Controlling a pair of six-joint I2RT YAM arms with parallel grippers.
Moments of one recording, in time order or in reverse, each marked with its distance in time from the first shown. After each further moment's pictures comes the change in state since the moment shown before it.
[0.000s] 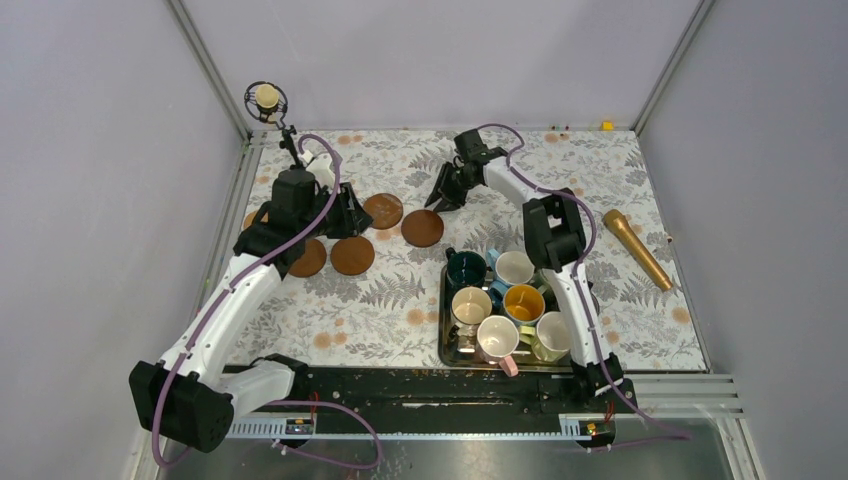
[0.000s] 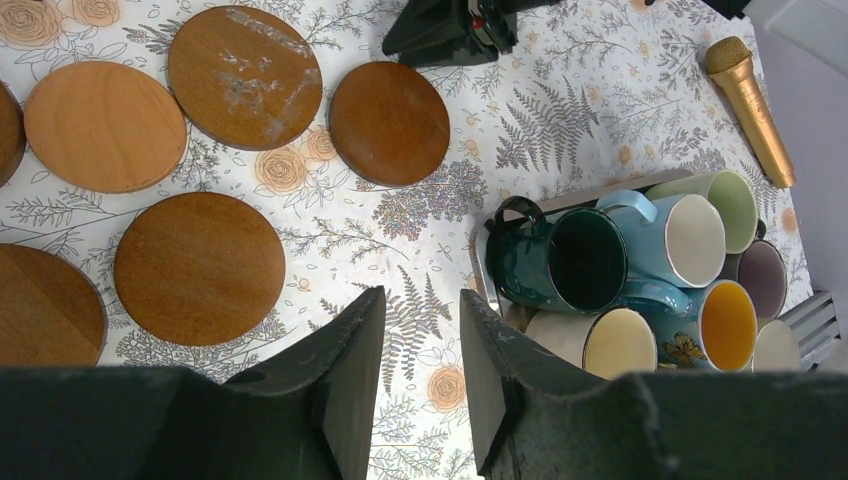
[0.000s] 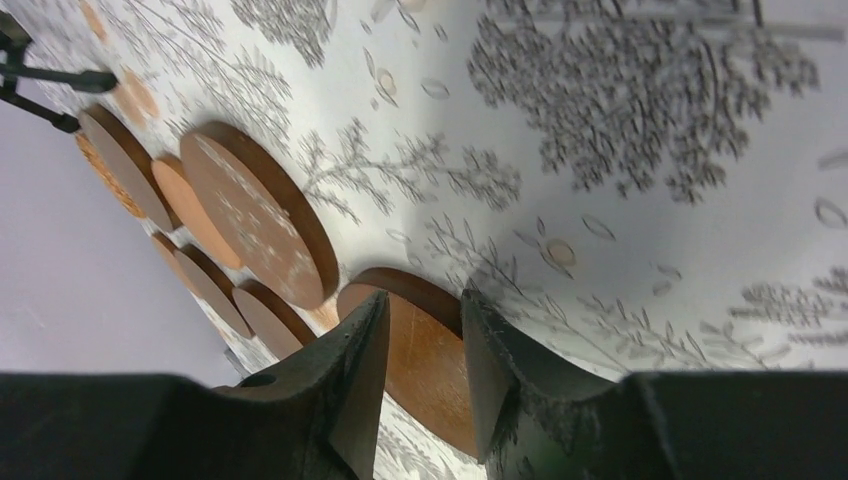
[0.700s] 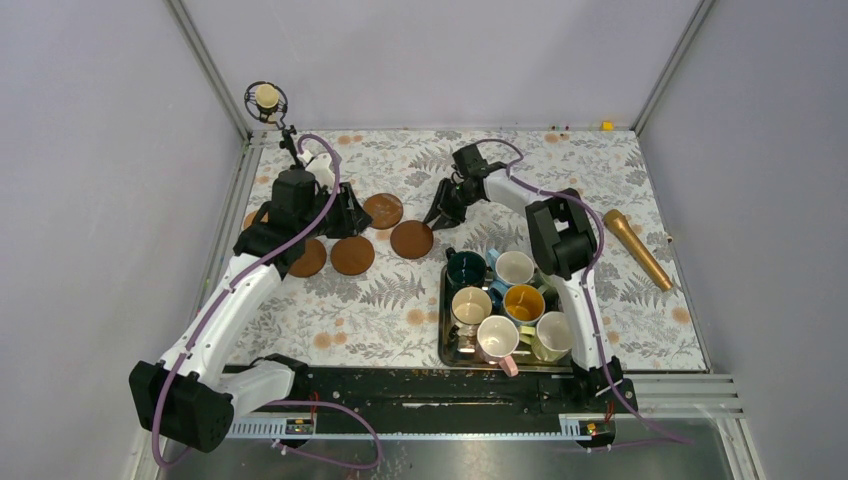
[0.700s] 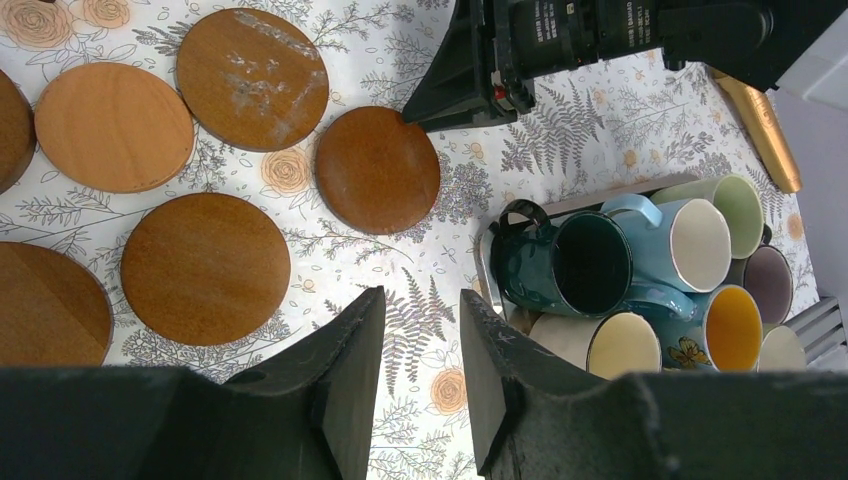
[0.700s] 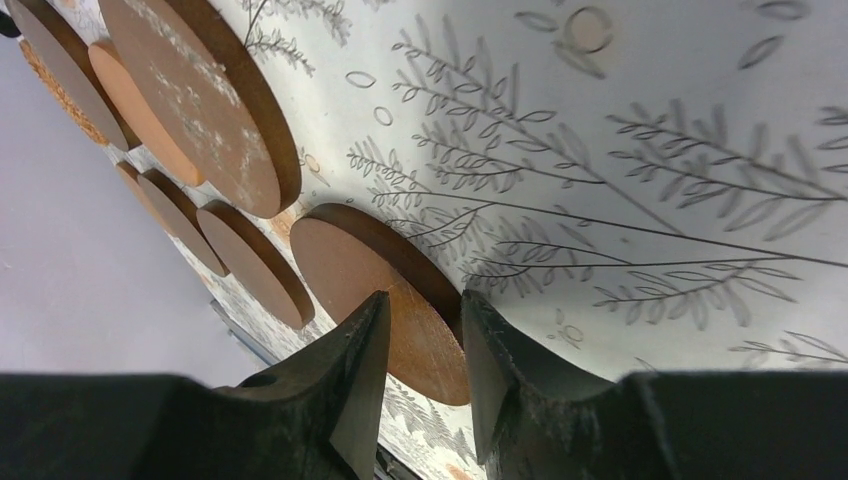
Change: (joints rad) left arm 0.000 0.000 0.000 0.000 -0.012 0.000; right arm 0.029 -0.186 -0.344 0.112 -0.043 -0.004
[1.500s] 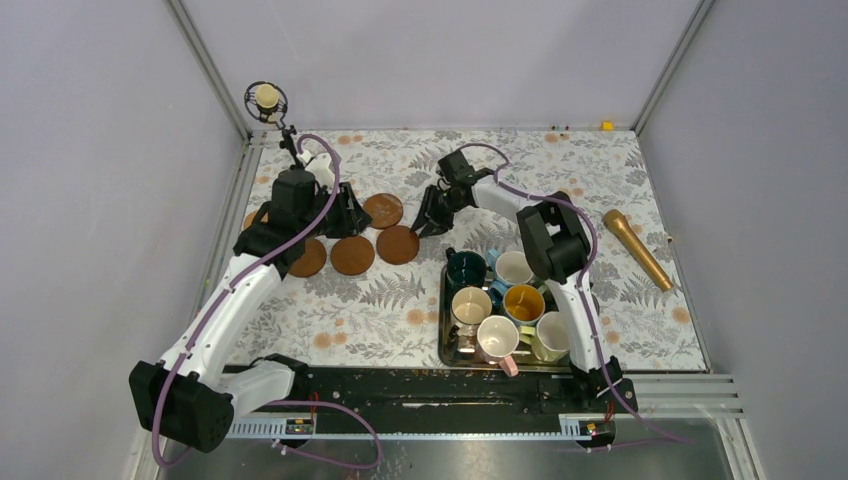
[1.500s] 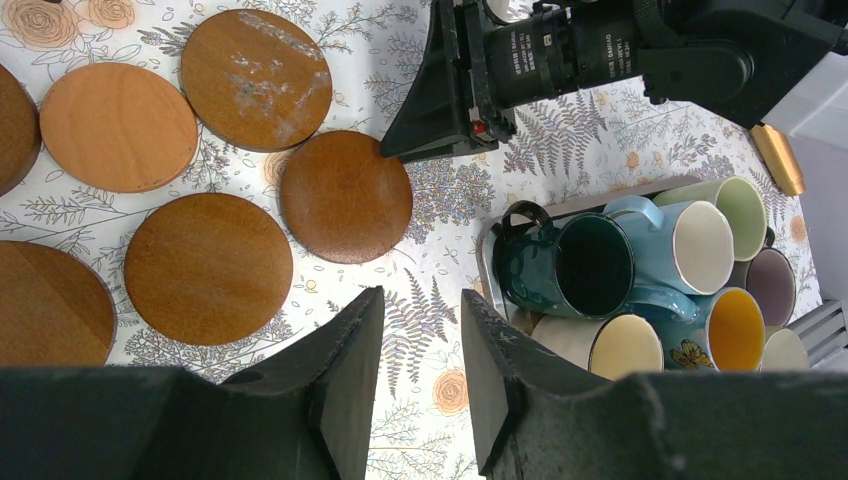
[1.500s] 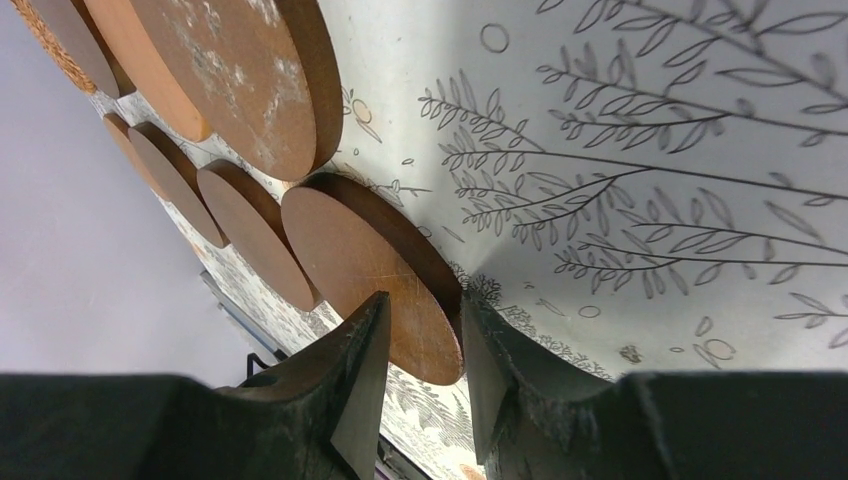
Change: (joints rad) left arm 0.001 0.000 0.000 0.000 -0.007 0.000; right arm 0.072 -0.006 -0.023 0.047 -0.023 0.015
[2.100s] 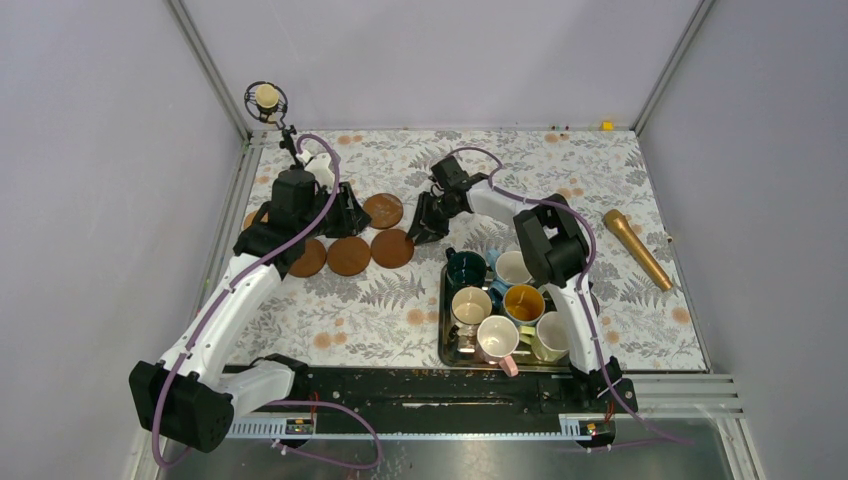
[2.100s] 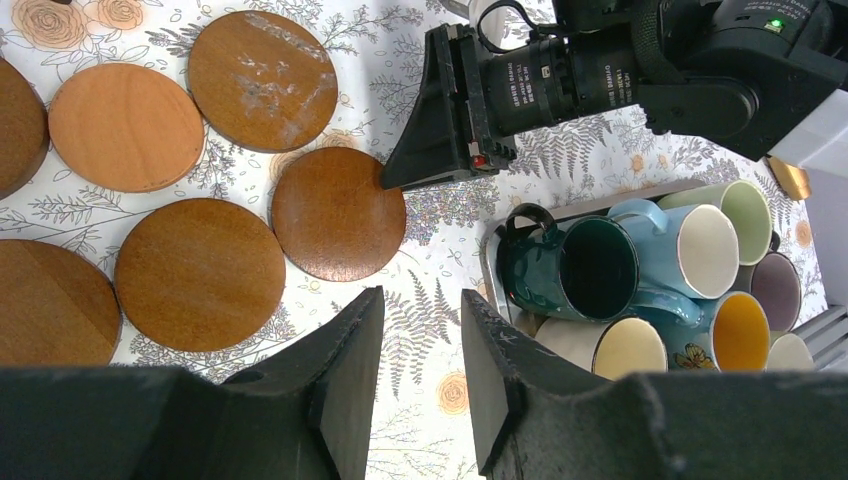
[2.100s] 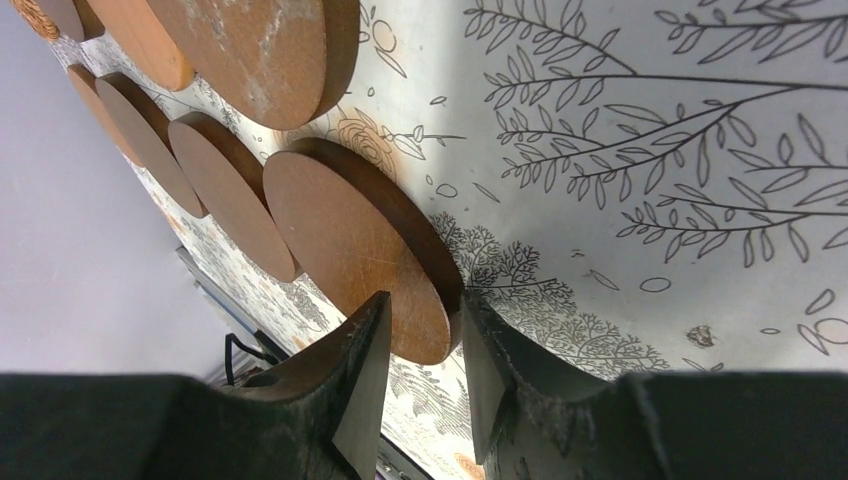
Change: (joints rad) left arm 0.000 0.000 0.000 0.000 -0.010 0.000; right arm 0.045 -0.026 -0.043 0.008 0.000 -0.026
